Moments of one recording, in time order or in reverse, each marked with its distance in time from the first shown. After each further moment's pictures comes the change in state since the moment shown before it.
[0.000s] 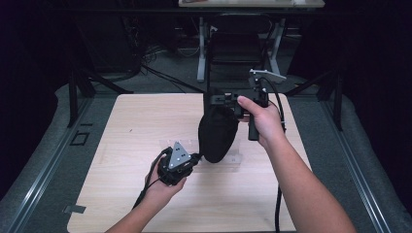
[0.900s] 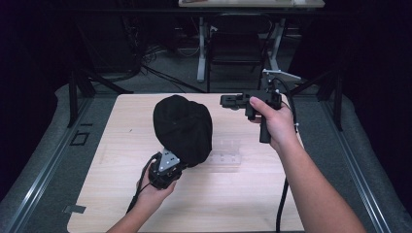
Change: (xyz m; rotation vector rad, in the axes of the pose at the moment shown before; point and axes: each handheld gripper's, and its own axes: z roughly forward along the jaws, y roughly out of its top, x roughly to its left) left arm 0.023 -0.044 0.001 0.050 0.040 -0.088; right arm 0.004 -0.007 -0.029 -0.046 -0.033 -0.045
